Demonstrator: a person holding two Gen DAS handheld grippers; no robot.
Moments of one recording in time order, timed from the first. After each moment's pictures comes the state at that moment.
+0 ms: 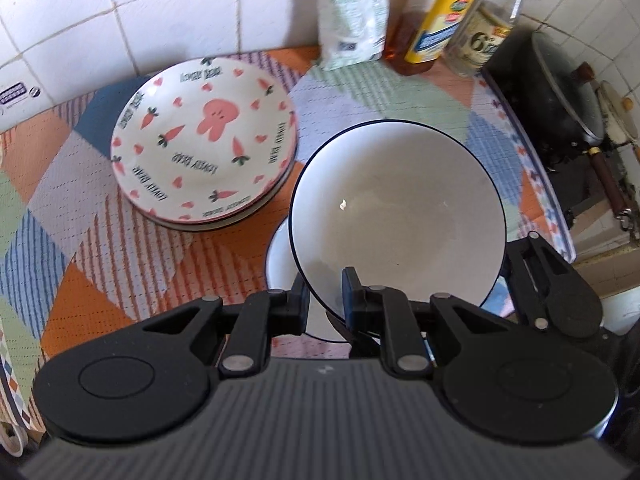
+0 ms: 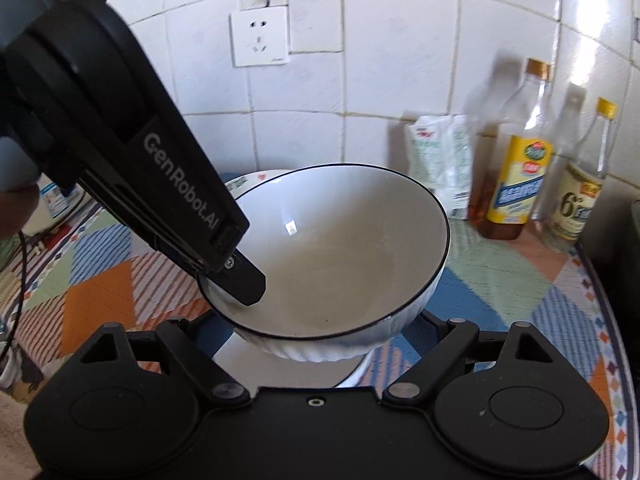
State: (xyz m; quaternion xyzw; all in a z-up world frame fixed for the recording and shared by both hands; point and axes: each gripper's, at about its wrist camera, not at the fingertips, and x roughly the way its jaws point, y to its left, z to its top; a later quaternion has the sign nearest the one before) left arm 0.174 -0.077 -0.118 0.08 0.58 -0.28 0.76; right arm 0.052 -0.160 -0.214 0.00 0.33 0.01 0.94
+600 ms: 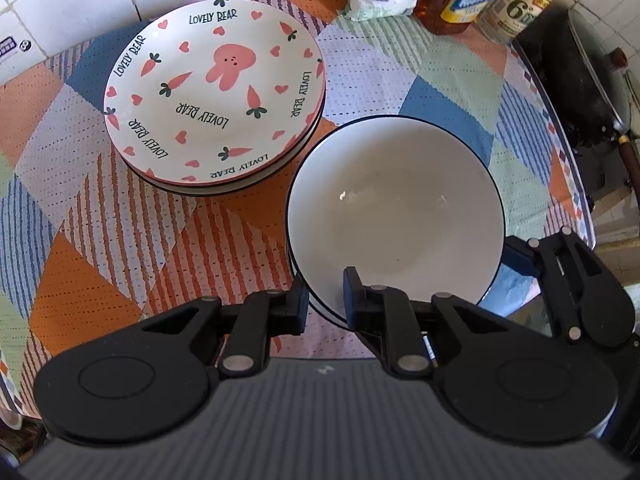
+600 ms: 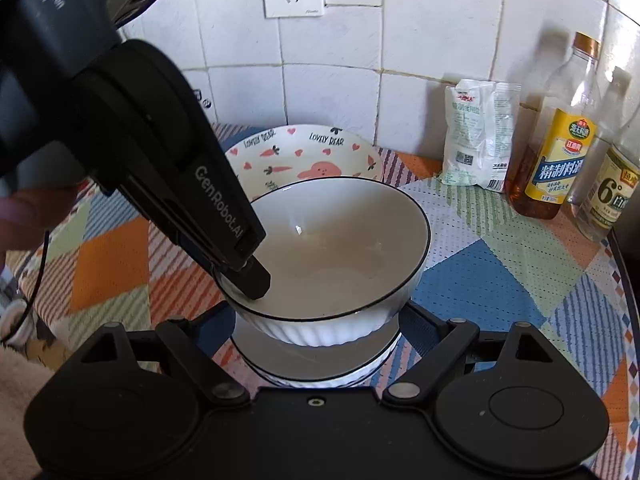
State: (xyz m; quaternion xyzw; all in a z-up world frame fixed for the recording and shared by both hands) left arm 0.190 -0.075 -0.159 0.09 0.63 -0.26 0.73; right arm 0.058 -0.150 -0.230 -0.03 0.38 0.04 0.92
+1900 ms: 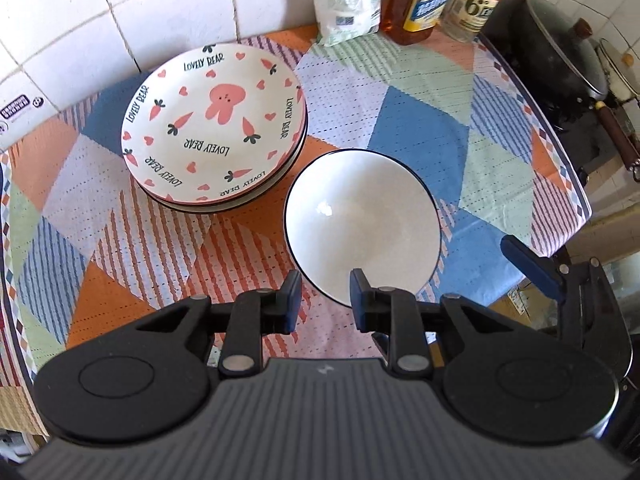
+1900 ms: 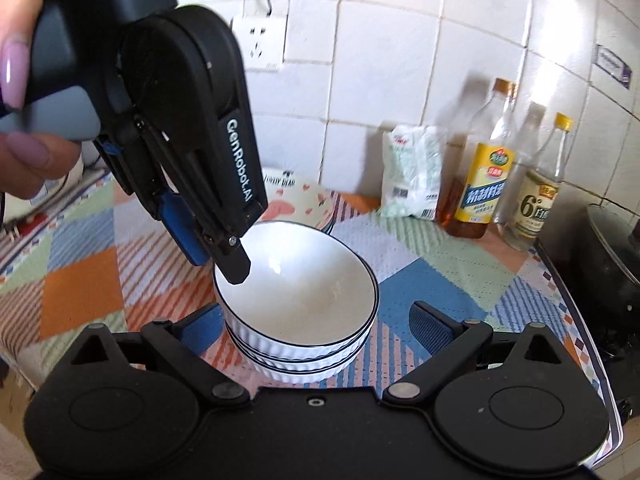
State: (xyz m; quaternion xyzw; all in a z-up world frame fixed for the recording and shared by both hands) left arm 0.159 -0.065 -0.119 0.14 0.57 -0.29 0.75; right arm 0.000 -0.116 -0.229 -0.04 0.27 -0.08 0.96
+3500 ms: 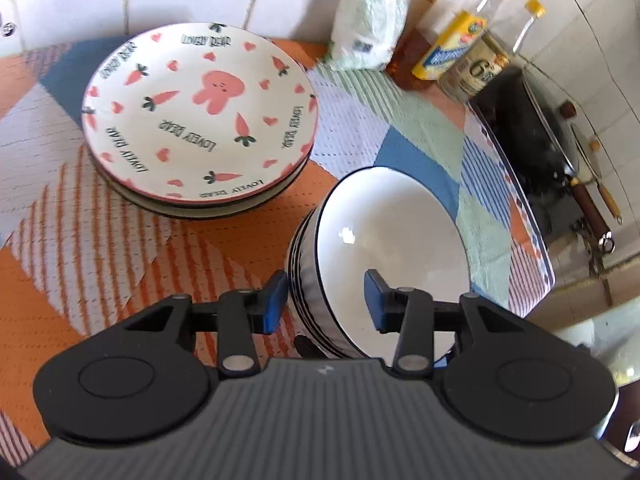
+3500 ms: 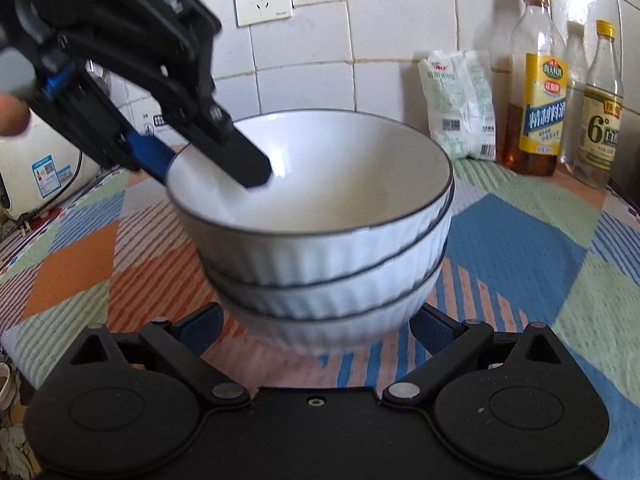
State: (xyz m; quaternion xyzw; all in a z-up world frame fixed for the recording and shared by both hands) left arm 0.189 -0.030 -0.202 -0.02 0.54 -0.35 0.76; right arm 0.052 -0.139 -0.337 0.02 0.25 -0.02 0.97
